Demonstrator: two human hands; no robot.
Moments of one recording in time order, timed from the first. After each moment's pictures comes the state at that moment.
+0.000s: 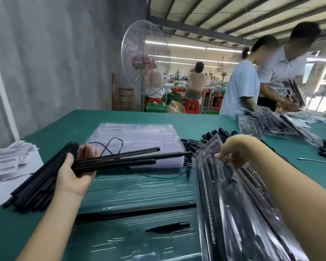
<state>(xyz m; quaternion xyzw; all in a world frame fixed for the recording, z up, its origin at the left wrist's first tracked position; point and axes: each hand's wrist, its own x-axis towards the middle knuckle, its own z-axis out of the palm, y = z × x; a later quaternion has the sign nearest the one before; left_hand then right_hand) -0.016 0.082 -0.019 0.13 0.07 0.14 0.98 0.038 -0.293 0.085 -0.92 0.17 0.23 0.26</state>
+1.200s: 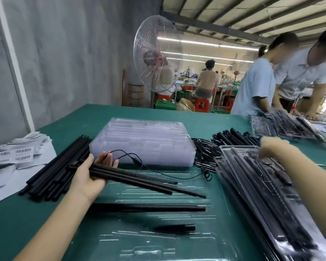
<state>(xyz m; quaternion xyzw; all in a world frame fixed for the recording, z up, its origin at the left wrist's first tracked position) -0.015 0.079 -0.040 0.20 0.11 0.08 0.97 0.074 -0.354 0.070 -0.98 0.17 0.03 -0.10</state>
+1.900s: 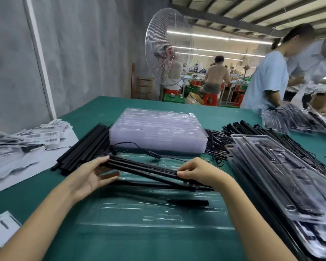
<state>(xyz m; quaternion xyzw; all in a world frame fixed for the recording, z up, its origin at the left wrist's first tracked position) -0.085 0.137 -0.066 0.52 0.11 -0.01 0.85 -0.035 -0.173 -0.023 -0.89 -0.23 0.15 0.37</state>
